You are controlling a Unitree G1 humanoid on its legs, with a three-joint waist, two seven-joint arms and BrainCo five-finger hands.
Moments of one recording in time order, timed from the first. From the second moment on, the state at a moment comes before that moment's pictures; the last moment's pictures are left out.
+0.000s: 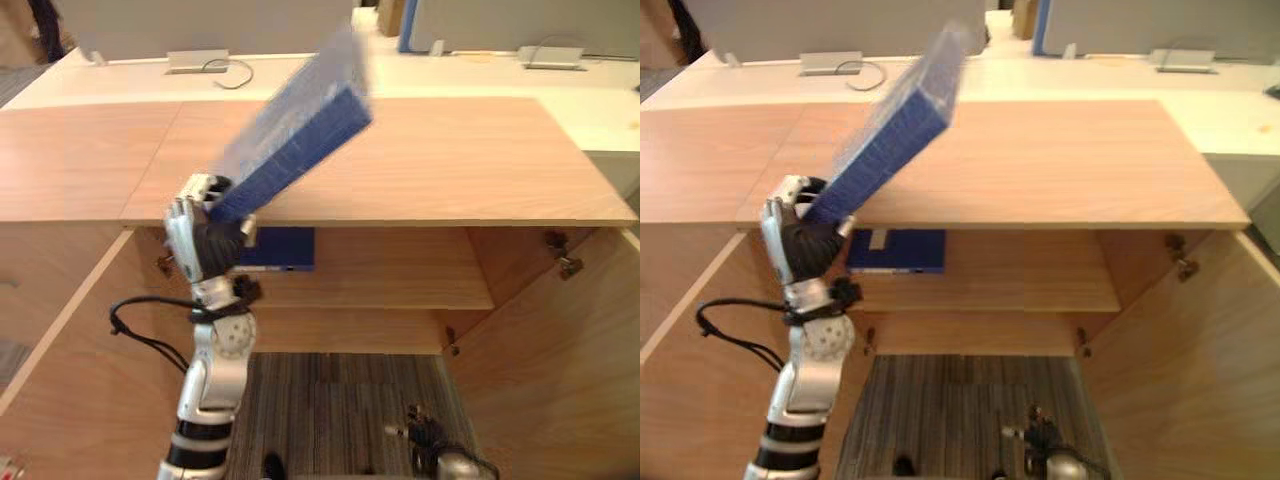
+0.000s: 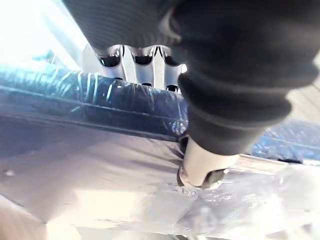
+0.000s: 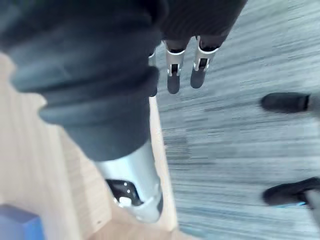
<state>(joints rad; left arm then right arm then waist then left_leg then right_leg) -0.04 0.07 -0.17 -0.38 0.35 -0.20 0.43 -0.04 -0.08 -0.03 0.95 0.26 -0.07 -0.03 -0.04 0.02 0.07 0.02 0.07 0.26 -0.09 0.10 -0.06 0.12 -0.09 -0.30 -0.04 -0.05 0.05</state>
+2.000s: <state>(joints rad) 0.32 0.16 -0.10 -0.34 -0.63 -0.32 0.02 -0.85 -0.60 0.78 0.27 1.01 0.02 0.25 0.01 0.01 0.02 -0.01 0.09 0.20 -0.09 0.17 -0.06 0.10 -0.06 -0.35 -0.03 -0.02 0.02</state>
